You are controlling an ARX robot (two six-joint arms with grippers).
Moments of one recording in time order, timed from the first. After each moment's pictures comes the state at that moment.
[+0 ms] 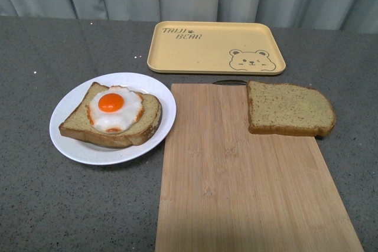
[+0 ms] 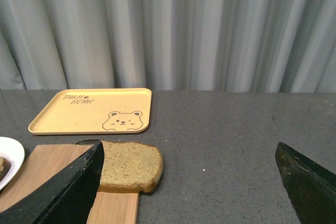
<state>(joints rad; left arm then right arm) 0.00 0.00 0.02 0.00 0.00 -0.01 0.00 0.00 0.00 0.00 0.00 0.00</state>
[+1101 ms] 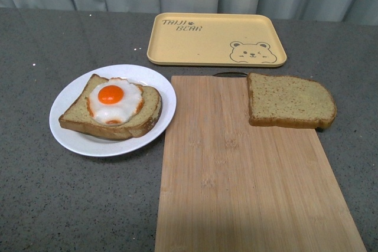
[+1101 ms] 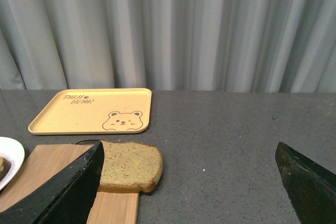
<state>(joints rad) 0.00 0.00 0.02 0.00 0.00 -0.01 0.00 0.00 0.00 0.00 0.00 0.00</state>
